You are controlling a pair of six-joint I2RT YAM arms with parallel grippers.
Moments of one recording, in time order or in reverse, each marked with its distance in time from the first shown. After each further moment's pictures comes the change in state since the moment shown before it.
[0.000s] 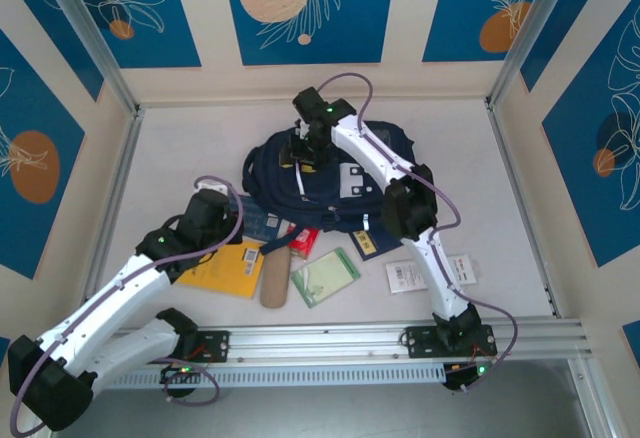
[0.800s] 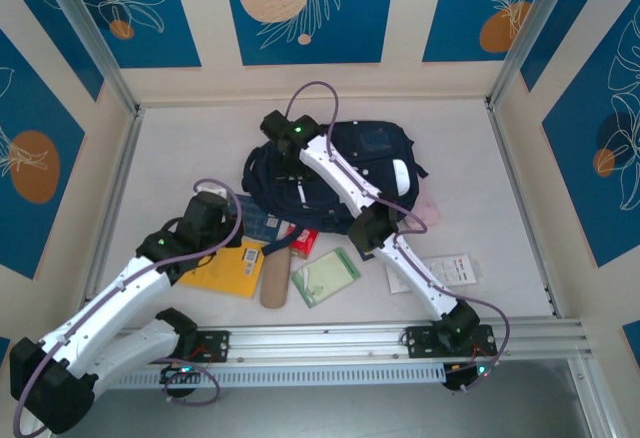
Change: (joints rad) left arm 0.025 -0.009 -0.035 0.008 0.043 -0.003; right arm 0.136 0.378 0.642 -0.397 0.393 0.012
